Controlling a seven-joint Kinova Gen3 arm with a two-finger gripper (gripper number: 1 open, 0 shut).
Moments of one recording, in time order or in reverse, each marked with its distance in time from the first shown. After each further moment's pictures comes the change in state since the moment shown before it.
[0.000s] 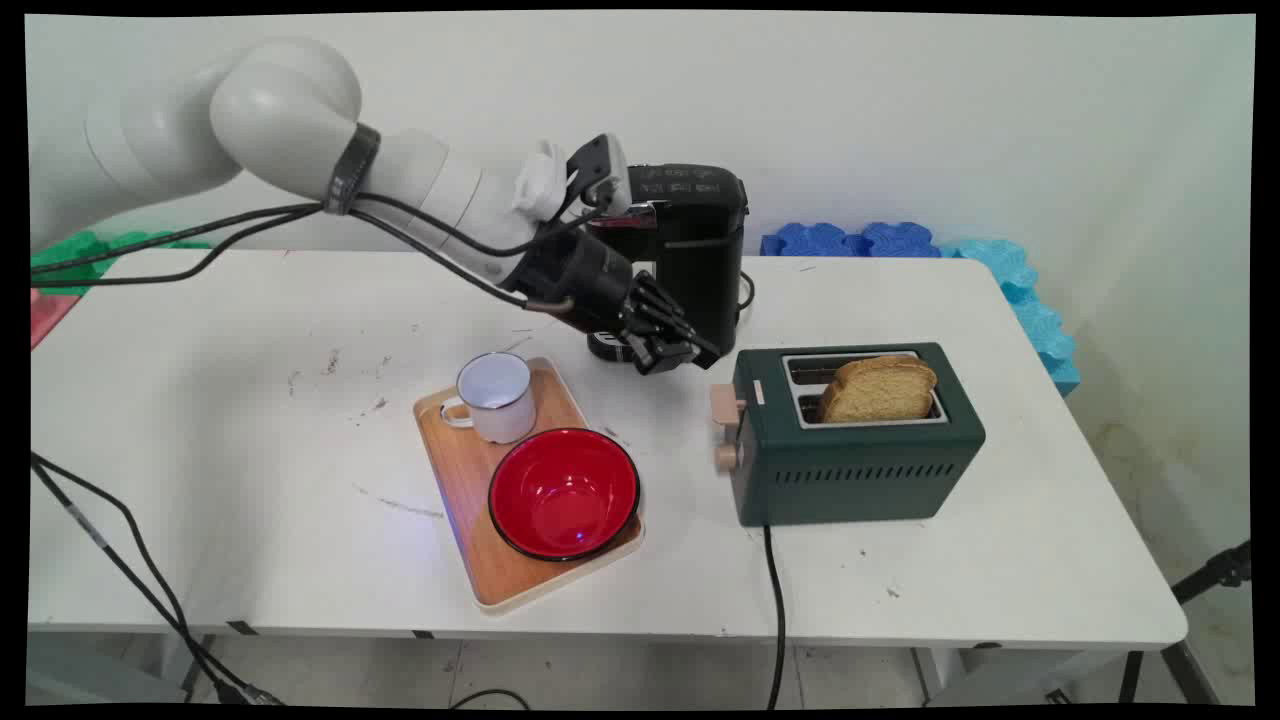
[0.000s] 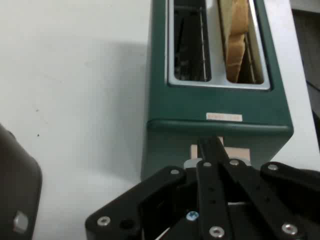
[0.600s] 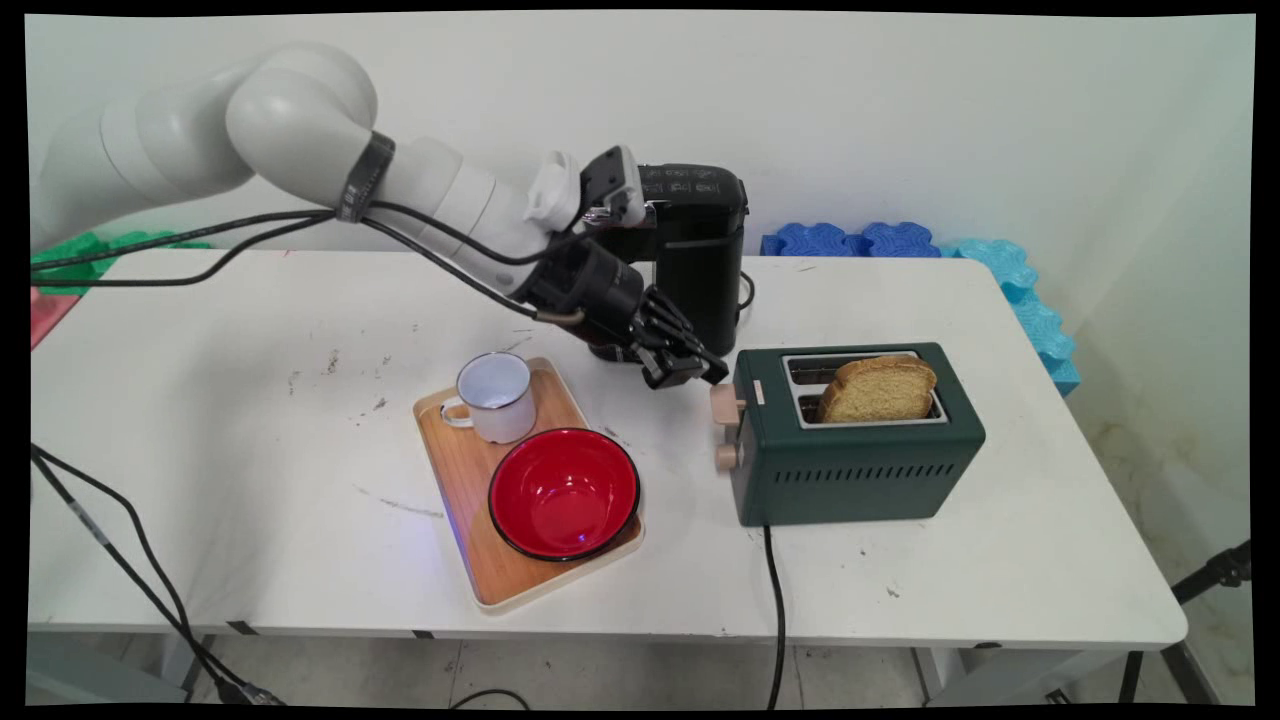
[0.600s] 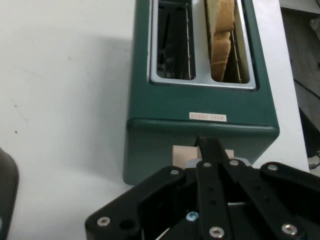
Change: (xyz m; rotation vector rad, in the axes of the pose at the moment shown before) arm 0.000 0.007 0.011 -0.026 -0.016 -0.023
